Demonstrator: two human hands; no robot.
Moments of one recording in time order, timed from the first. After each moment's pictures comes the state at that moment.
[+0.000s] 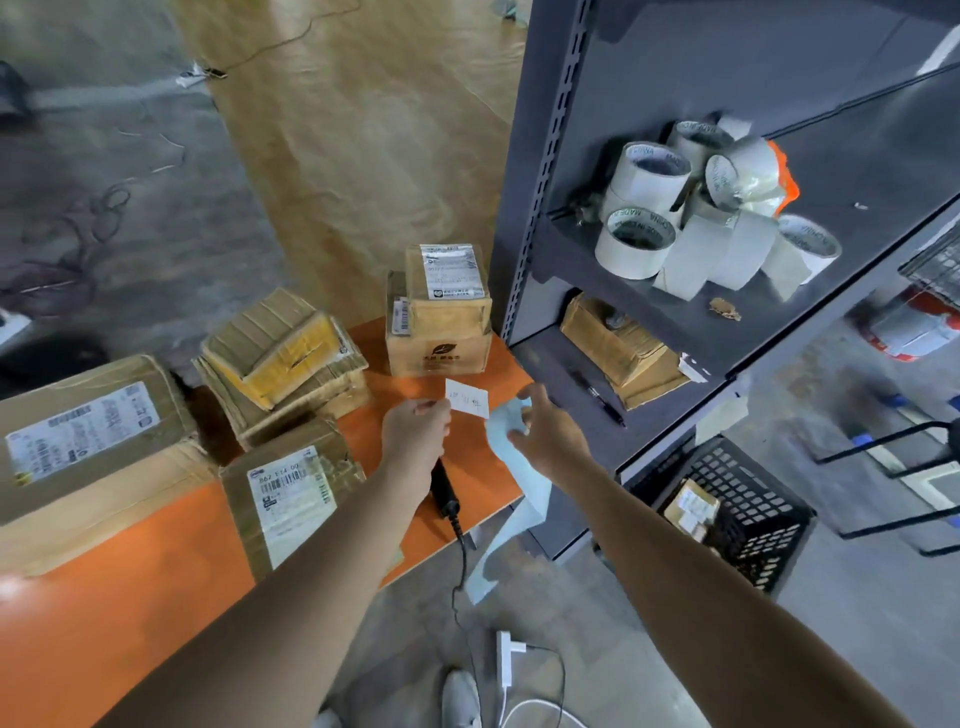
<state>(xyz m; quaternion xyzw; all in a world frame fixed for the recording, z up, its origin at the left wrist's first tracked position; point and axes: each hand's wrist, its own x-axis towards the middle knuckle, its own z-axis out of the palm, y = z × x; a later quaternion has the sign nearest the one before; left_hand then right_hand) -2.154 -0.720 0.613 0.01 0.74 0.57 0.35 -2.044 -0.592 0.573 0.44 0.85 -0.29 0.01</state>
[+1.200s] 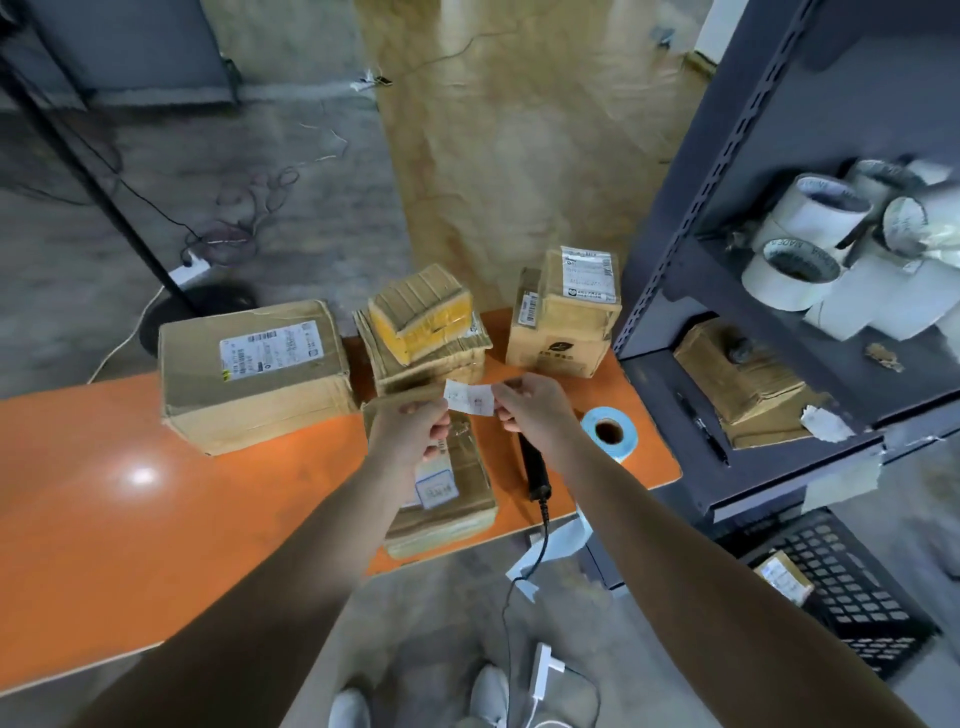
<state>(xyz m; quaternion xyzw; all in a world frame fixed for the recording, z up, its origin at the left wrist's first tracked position) -2.189 -0.856 0.634 -0.07 0.72 0.63 0.30 -2.134 -0.706 0.623 0.35 0.71 -0.62 -0.03</state>
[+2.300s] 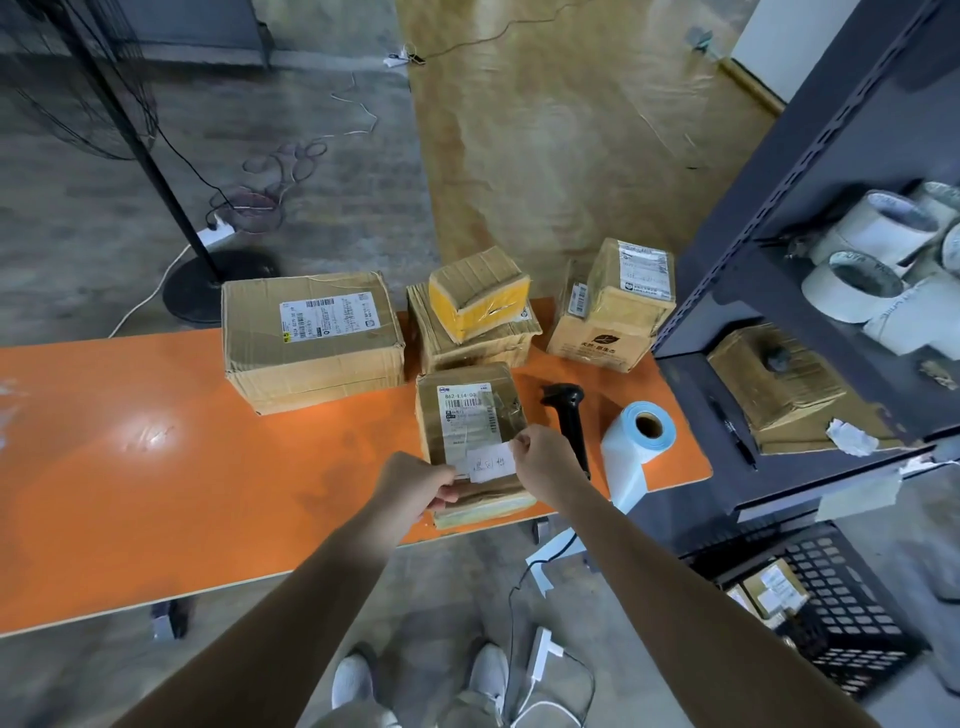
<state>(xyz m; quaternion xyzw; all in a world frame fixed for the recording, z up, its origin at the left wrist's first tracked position) -2.173 -0.939 0.599 -0.08 0.79 0.45 0.40 -2.111 -0.774 0.582 0.30 0.89 -0.33 0.10</state>
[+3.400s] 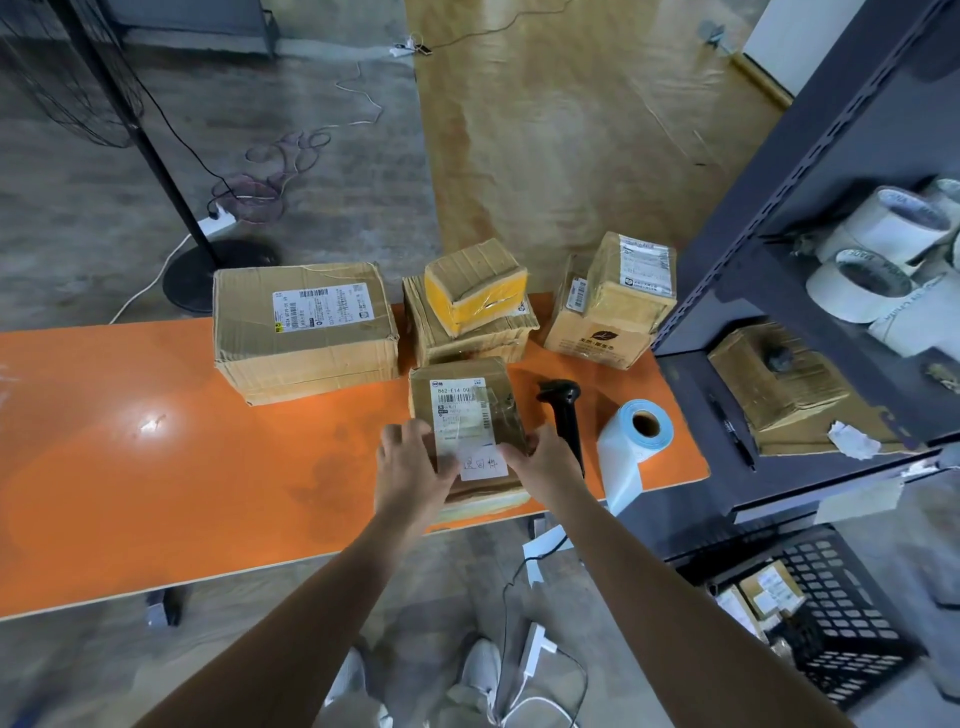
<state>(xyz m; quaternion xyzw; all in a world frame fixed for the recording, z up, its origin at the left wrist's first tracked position) -2.162 -0.928 0.561 0.10 0.91 0.36 0.16 -2.103 -0.759 0.551 0.37 0.85 -0.37 0.10</state>
